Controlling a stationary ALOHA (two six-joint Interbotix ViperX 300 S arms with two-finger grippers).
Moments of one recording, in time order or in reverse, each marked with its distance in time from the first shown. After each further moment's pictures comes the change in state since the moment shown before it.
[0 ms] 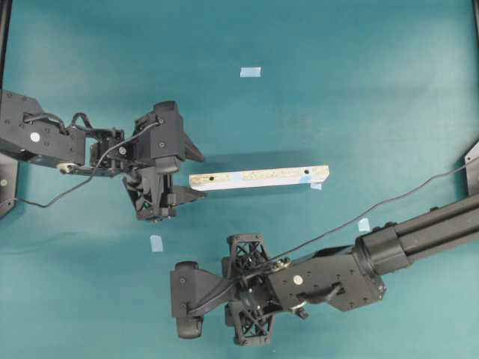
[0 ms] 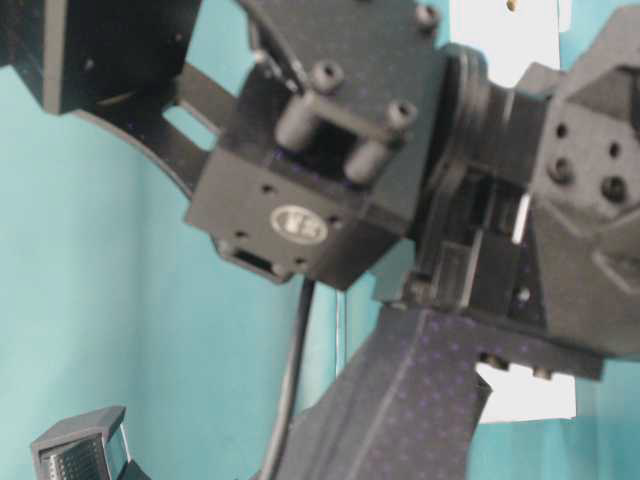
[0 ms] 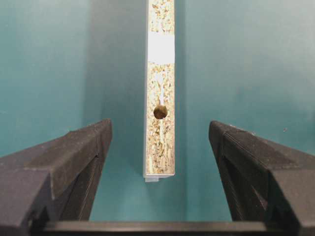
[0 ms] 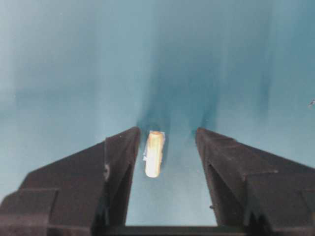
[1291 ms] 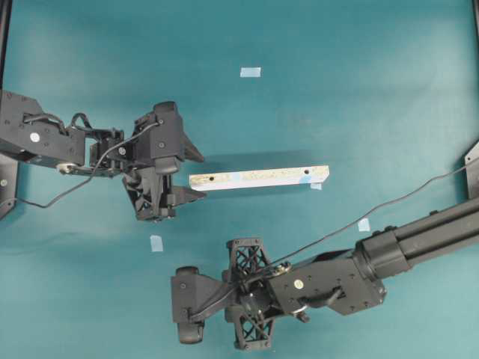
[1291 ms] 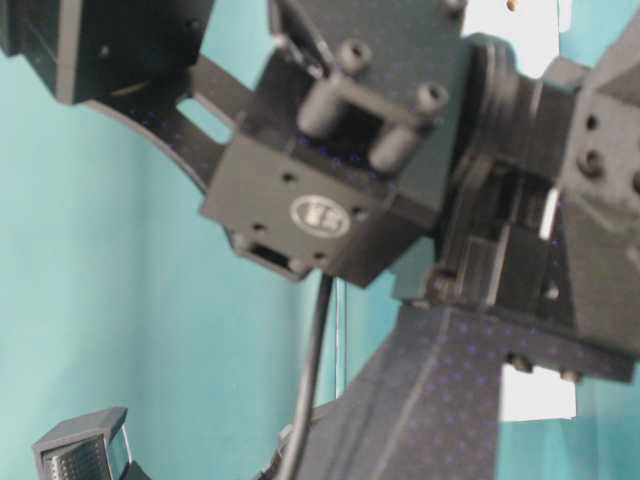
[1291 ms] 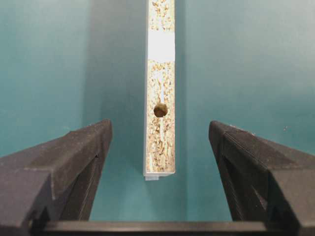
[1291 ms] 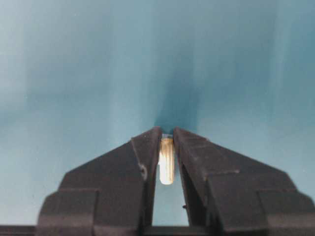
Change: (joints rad) left arm 0.000 0.000 0.003 -0.002 0.000 0.000; right arm 0.012 0.006 0.002 0.000 -0.014 0.003
